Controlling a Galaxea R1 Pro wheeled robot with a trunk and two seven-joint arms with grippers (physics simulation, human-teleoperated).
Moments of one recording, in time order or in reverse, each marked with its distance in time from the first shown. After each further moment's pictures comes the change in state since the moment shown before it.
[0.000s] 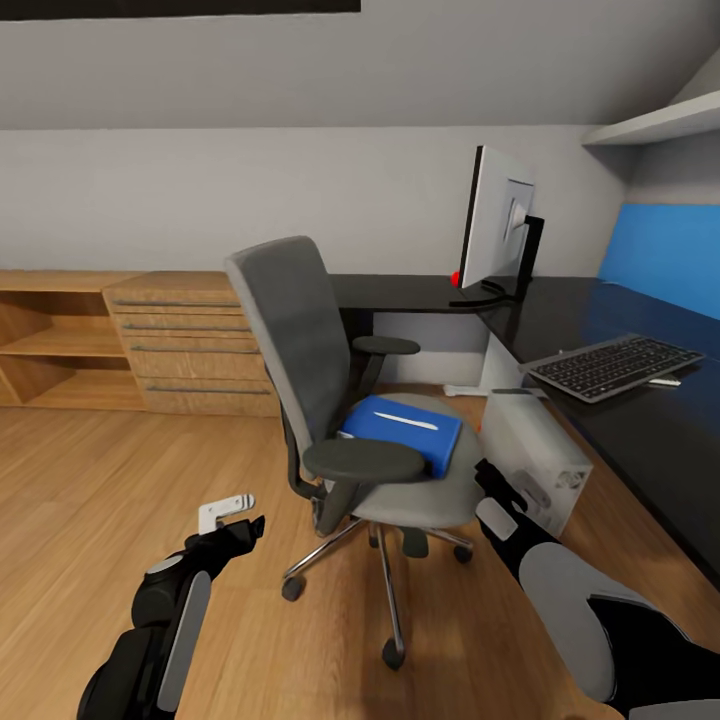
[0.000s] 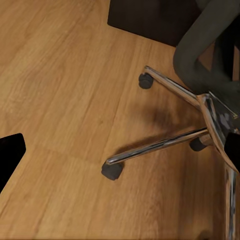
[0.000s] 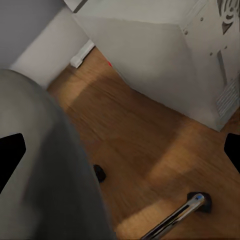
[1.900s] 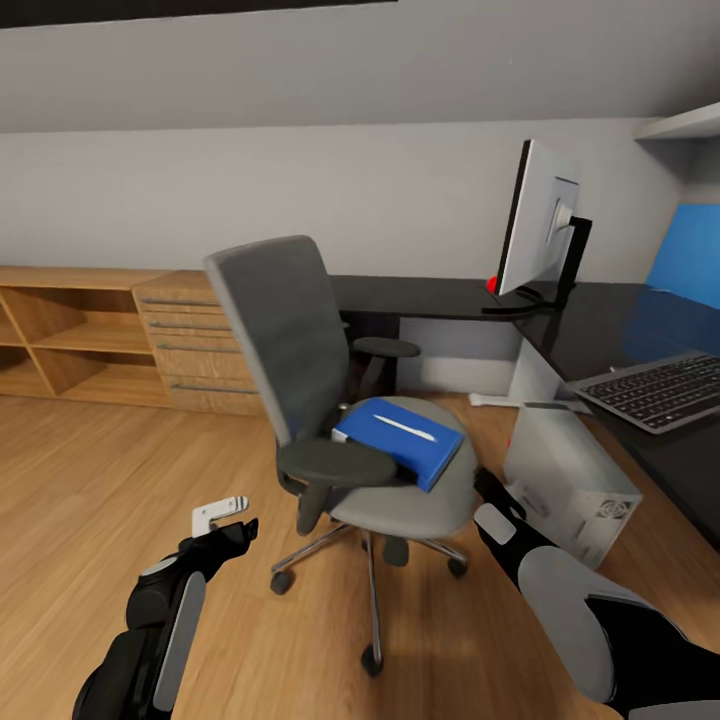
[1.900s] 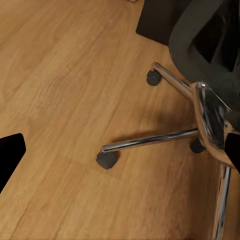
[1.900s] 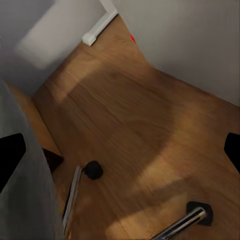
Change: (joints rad) left arm 0.000 0.002 0.031 0.012 0.000 -0.003 0.001; right arm 0.001 0.003 0.008 0.041 -0.027 -0.010 -0.002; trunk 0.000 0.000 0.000
